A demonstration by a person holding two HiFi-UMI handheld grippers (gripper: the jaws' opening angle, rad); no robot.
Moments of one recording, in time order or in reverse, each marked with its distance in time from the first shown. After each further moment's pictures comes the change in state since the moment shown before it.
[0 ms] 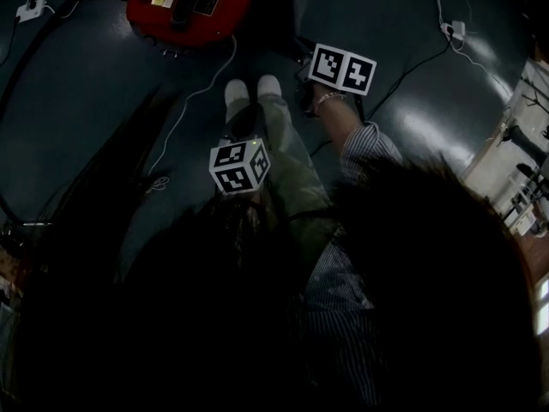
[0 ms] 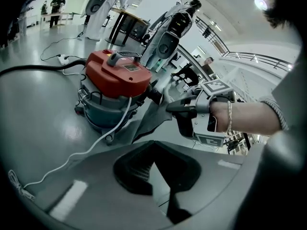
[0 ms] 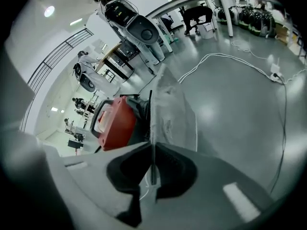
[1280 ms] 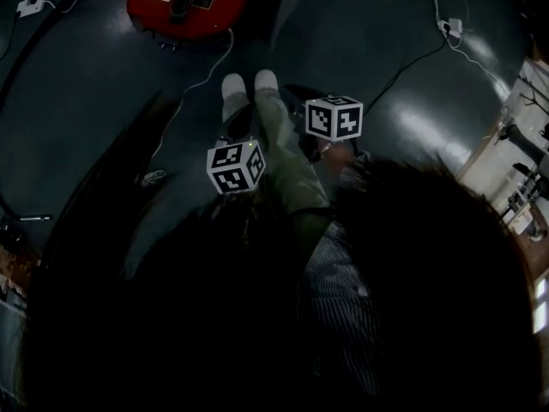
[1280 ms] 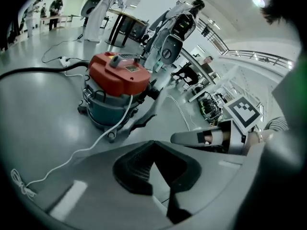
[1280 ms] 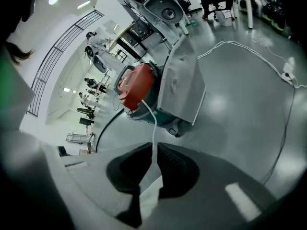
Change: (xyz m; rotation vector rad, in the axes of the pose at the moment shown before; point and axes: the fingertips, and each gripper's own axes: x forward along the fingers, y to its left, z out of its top) left arm -0.019 -0.003 -0.011 0.008 -0.003 0.013; right arm -0.057 0.015 -0.121 -0.136 0.214 0.099
